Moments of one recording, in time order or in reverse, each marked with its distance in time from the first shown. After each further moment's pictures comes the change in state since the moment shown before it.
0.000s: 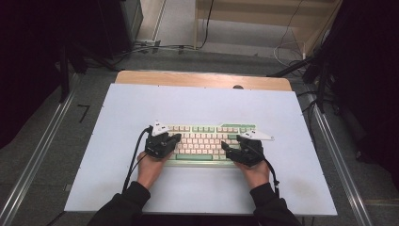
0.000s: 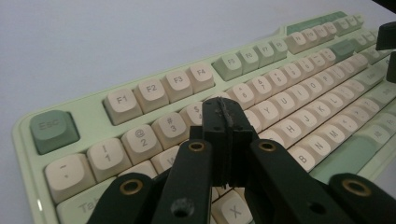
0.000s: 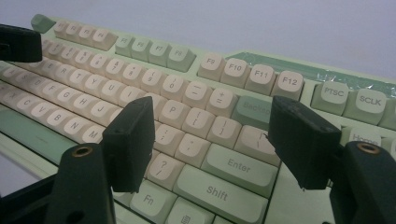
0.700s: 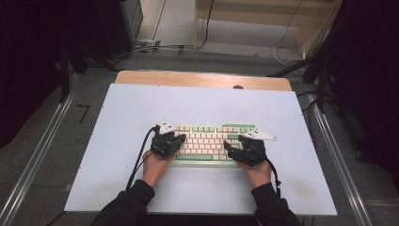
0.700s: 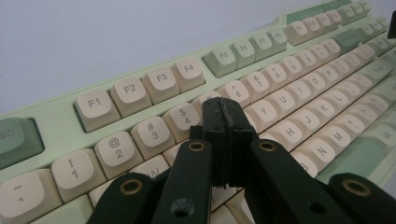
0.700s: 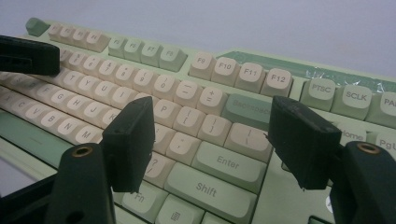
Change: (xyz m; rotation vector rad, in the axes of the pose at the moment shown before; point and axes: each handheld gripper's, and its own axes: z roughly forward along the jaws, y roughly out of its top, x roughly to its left) left arm -0.005 0.001 0.013 0.039 -0.009 0.003; right arm -0.006 -0.001 -0.002 -0.004 -0.002 0.016
